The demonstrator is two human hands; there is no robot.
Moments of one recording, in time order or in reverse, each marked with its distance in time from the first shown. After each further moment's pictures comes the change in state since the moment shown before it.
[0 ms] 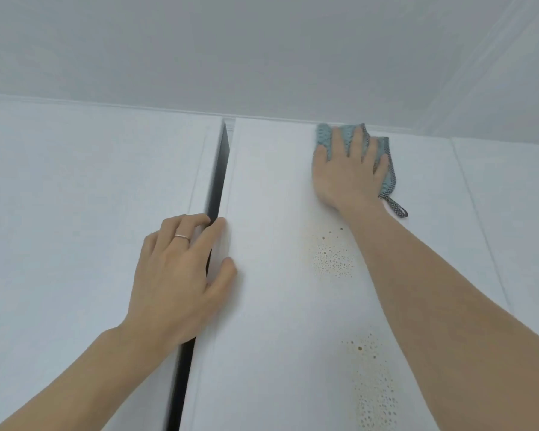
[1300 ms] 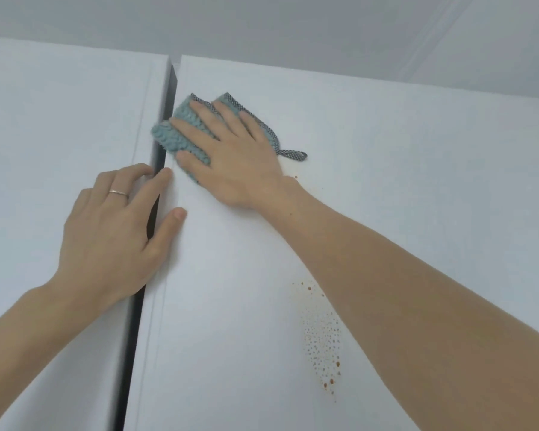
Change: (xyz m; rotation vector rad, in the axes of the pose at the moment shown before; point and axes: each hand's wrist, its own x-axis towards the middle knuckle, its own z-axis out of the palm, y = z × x) left_hand -0.004 -0.006 0.009 0.072 0.000 0.037; right_hand -0.069 -0.034 0.019 -0.117 -0.137 -0.664
